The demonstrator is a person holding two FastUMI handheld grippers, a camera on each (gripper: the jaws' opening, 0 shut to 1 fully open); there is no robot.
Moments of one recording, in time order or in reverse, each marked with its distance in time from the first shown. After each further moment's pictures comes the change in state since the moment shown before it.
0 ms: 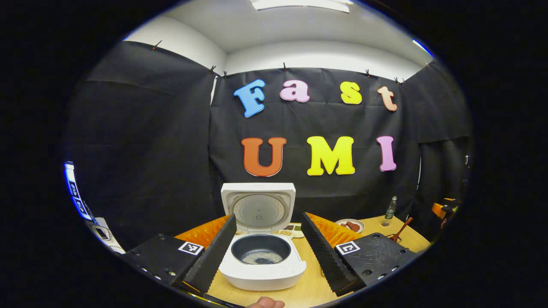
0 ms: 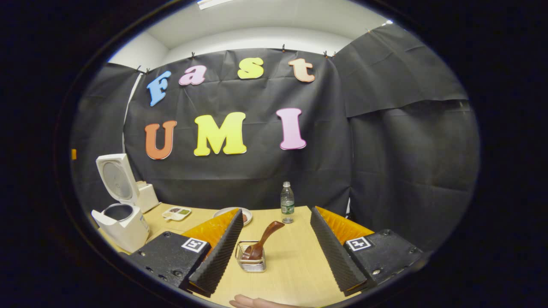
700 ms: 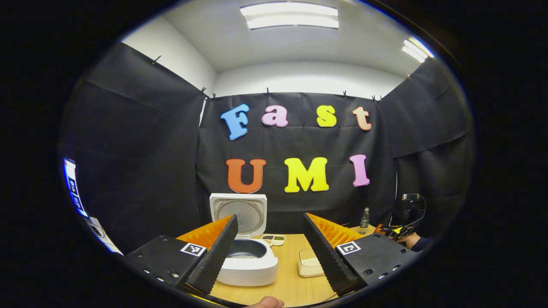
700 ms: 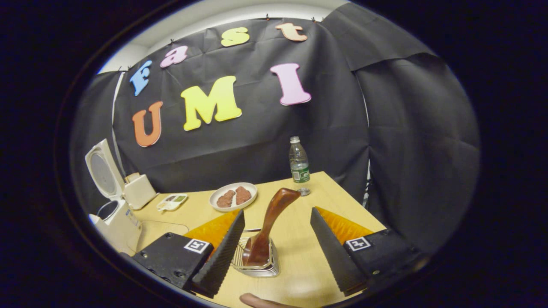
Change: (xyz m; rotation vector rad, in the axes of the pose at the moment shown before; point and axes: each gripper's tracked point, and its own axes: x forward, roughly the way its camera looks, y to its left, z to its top) left arm -0.098 -0.036 0.010 -0.043 -0.134 -0.089; right arm 0.127 0.016 -0.131 0.117 0.210 0.032
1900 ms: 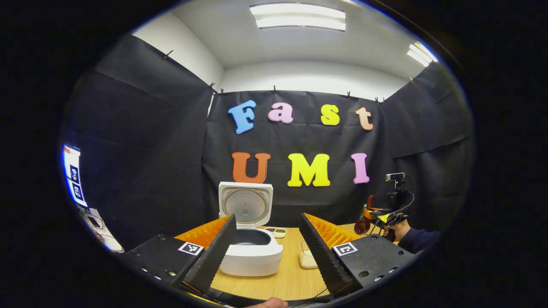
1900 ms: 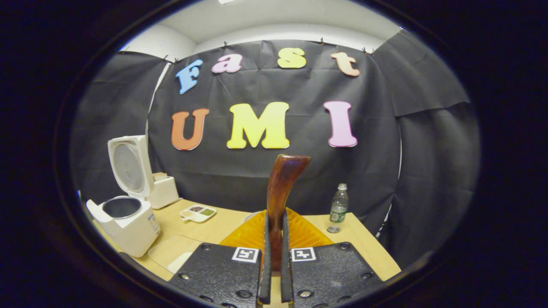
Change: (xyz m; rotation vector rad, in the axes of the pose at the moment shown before) left arm -0.032 0.021 -0.022 -0.020 0.010 -0.001; right arm -0.061 0.151 0.082 -0.225 -0.220 0.184
